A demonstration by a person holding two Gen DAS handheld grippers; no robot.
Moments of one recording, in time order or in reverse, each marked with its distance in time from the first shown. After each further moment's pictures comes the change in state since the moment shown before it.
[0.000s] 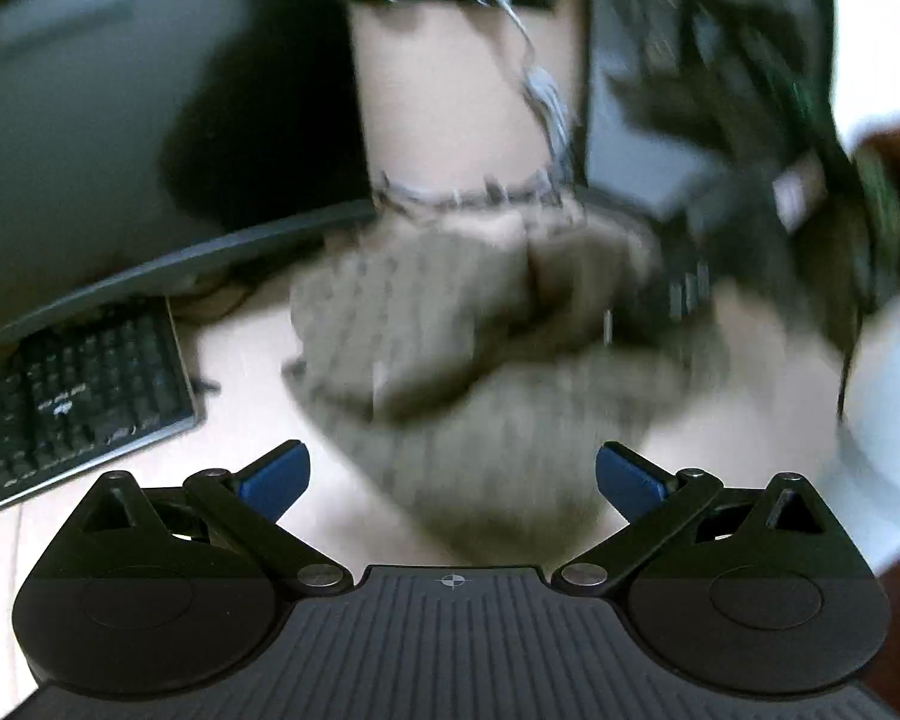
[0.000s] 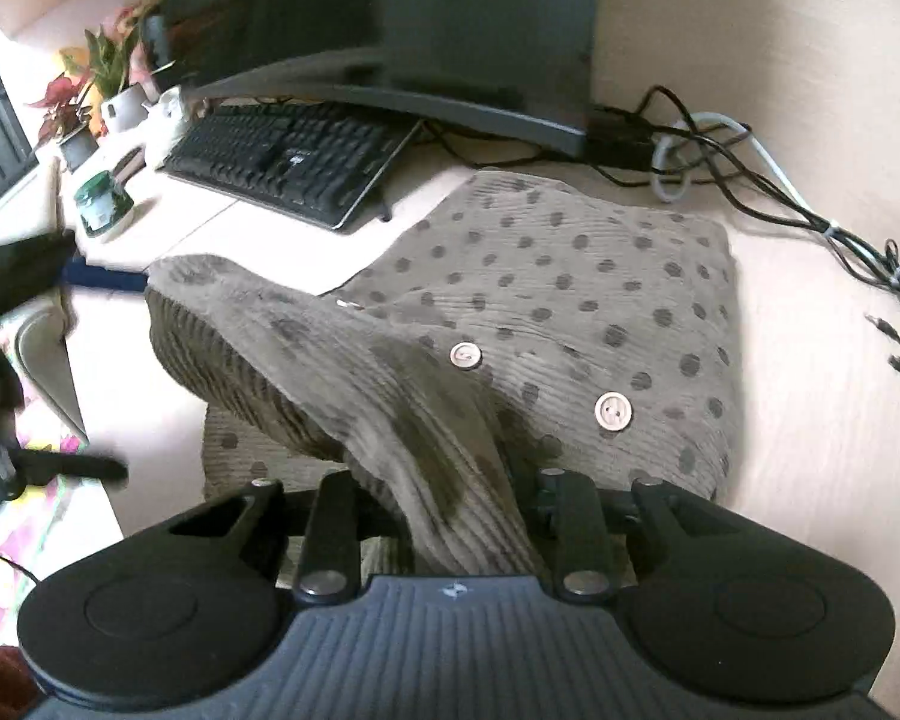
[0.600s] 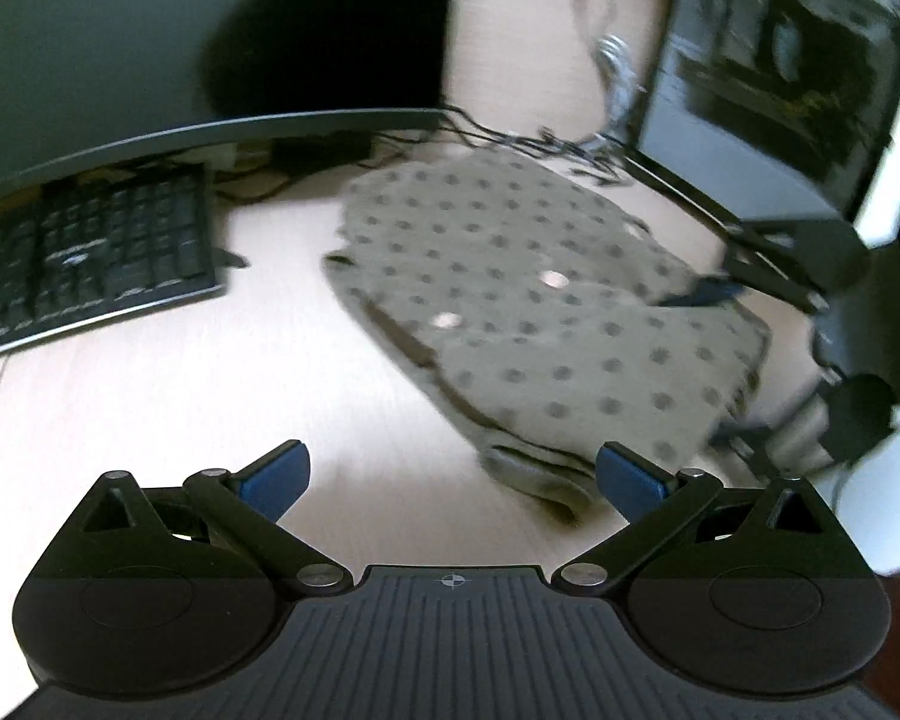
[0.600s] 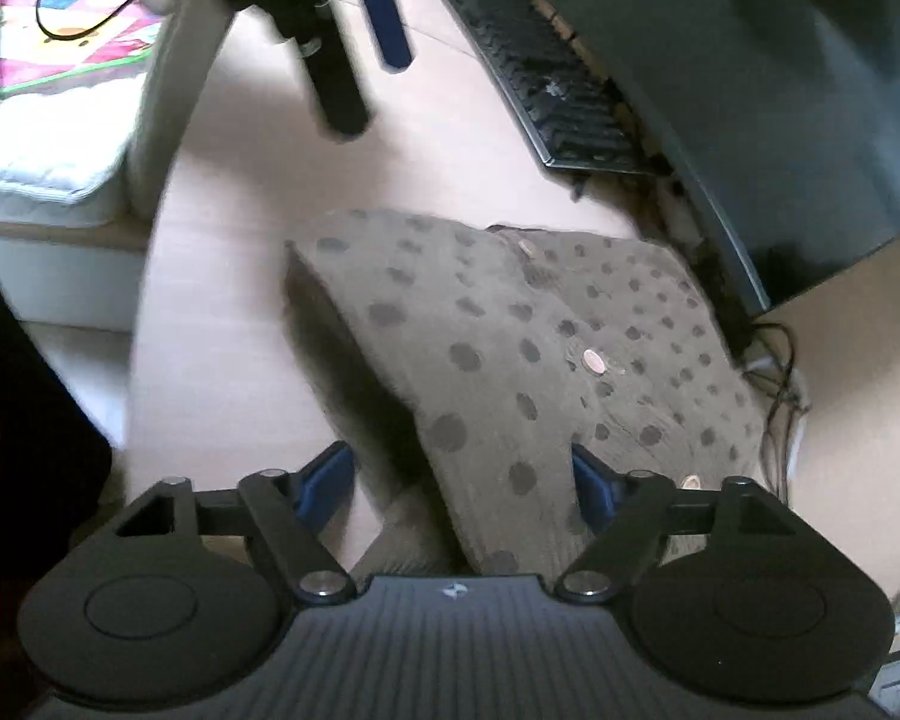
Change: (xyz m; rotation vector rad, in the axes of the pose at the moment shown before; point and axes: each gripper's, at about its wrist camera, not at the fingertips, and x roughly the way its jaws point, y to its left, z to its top) left arm 0.015 0.024 -0.021 -0.172 0.084 -0.012; right arm 0.014 0.079 -0.082 -0.713 -0.006 -0.203
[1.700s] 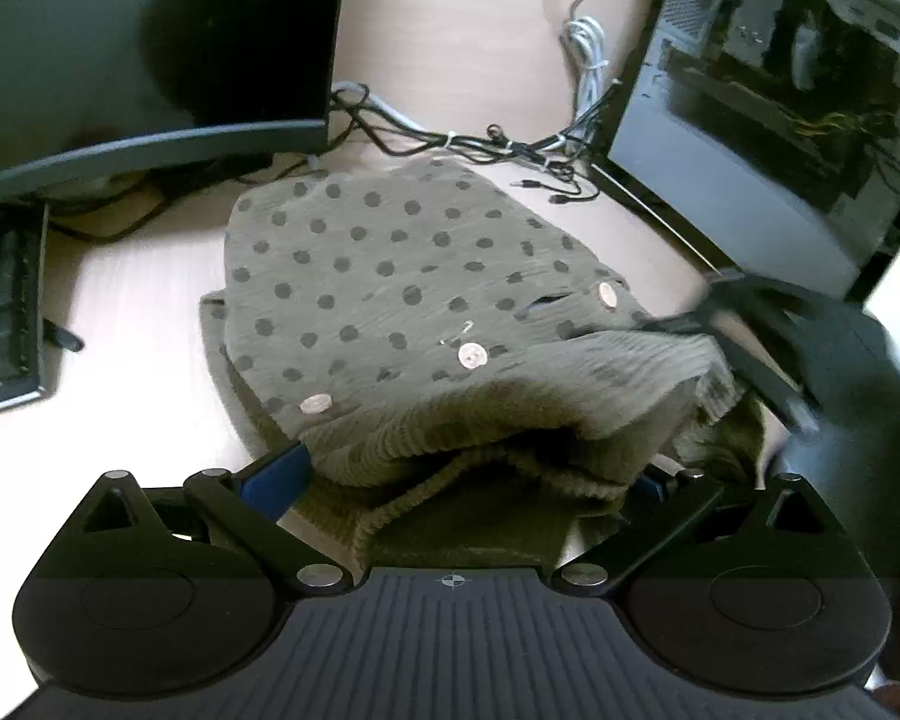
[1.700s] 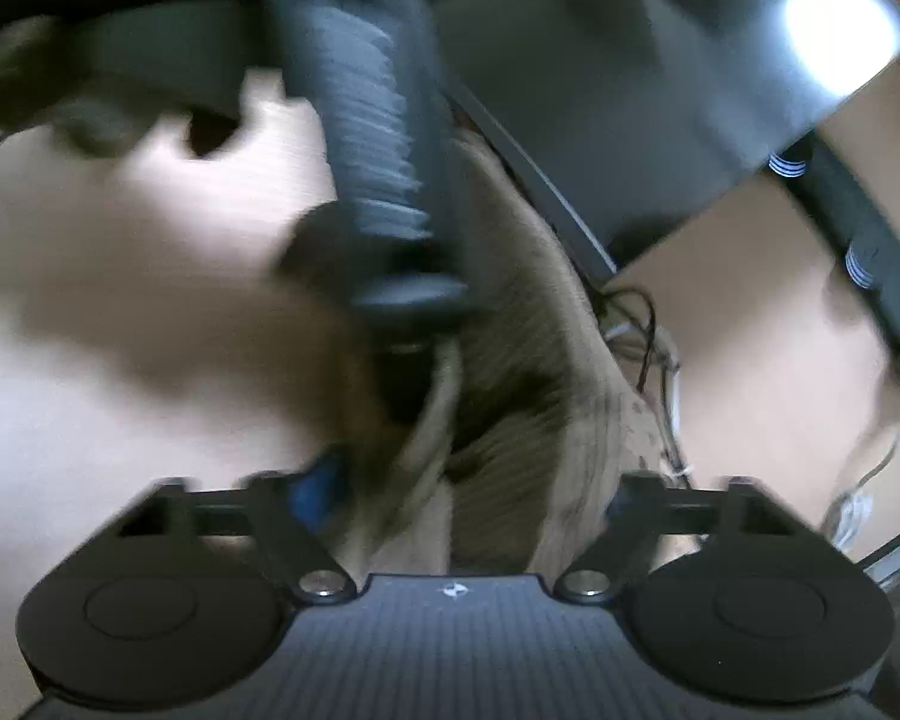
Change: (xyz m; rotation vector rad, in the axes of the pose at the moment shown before) left arm 0.072 -0.023 0.066 -0.033 0.028 -0.086; right arm 0.019 -0.029 0.001 0.220 -0.041 -0.222
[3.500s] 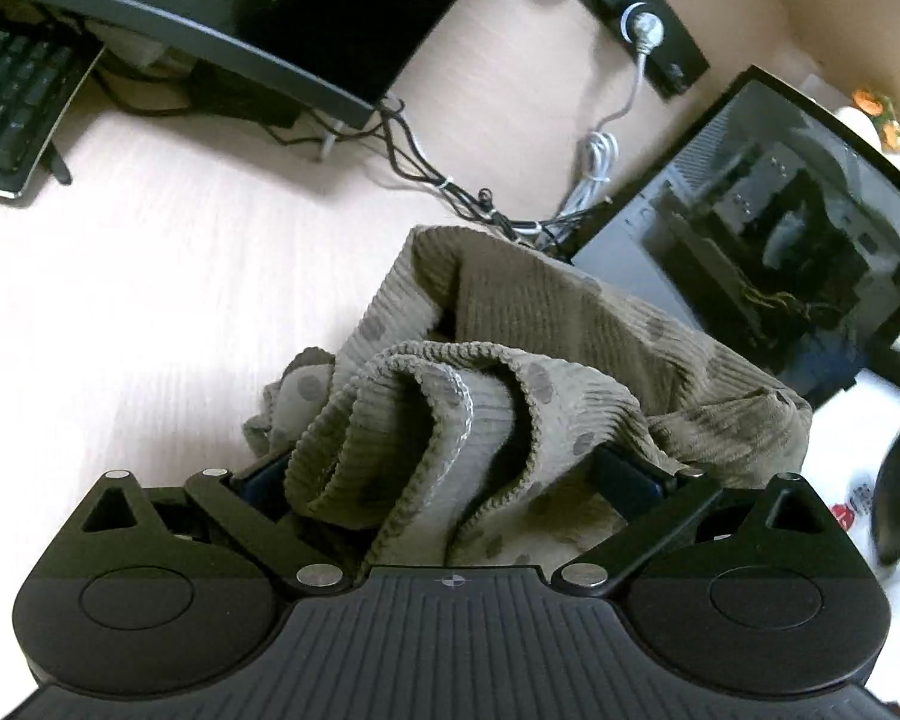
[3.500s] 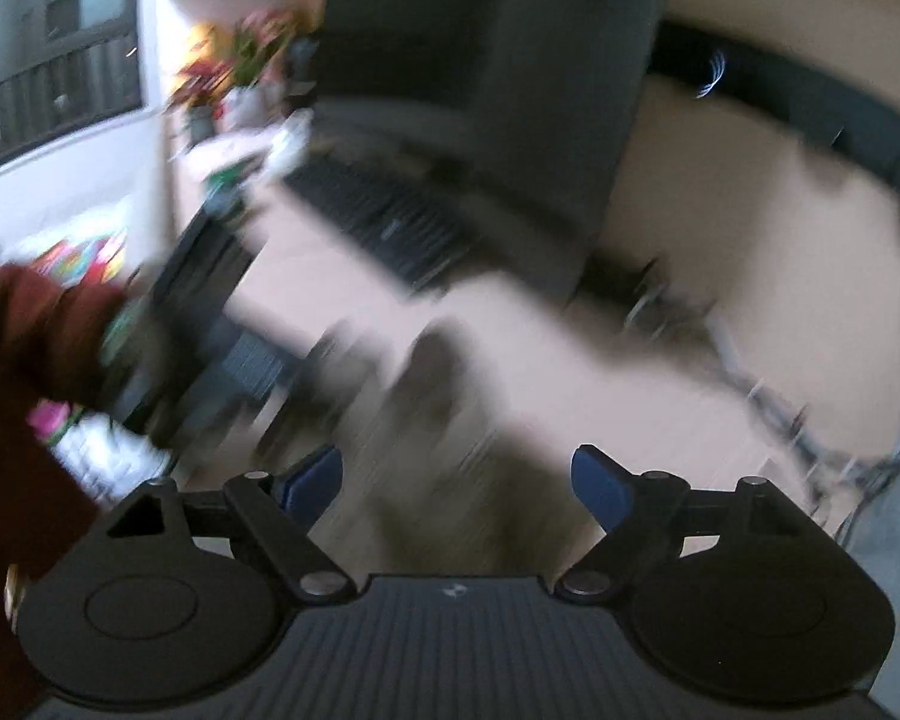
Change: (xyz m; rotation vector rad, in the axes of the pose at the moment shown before) left arm -0.021 0.019 -0.031 -0.447 -0.118 -0.235; right arm -0.156 -0.135 -0.040 0.281 -0.050 0.439
